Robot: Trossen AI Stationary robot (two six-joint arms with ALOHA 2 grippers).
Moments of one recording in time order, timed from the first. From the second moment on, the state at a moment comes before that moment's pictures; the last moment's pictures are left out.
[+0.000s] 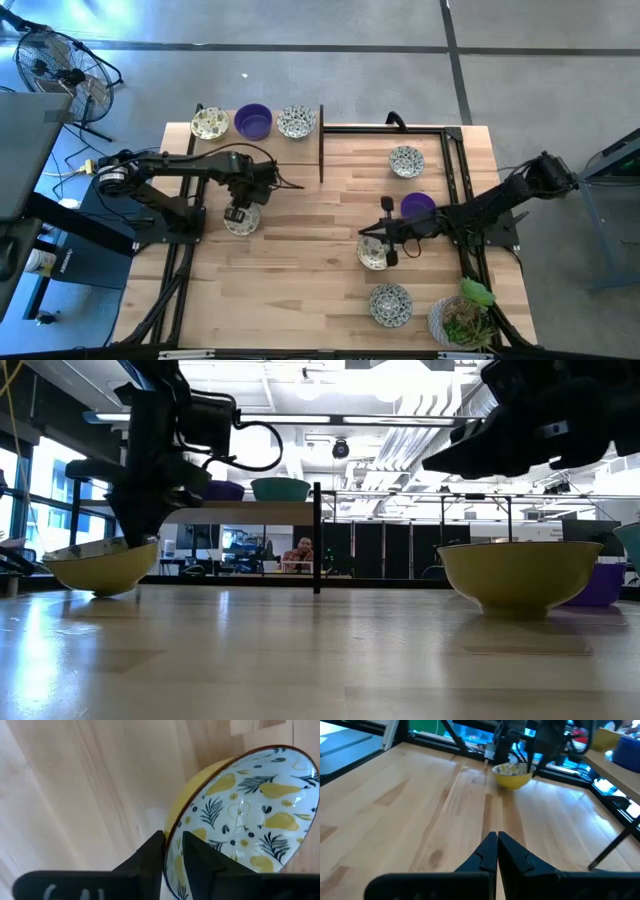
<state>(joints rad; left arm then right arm) 0.28 1.40 0.90 -1.03 -0.03 0.53 0.28 1.28 0.33 0.70 0.25 -0.14</state>
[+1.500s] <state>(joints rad) -0.02 1.37 1.14 -1.17 -0.16 0.29 0.26 1.28 0.33 0.69 0.23 -0.13</state>
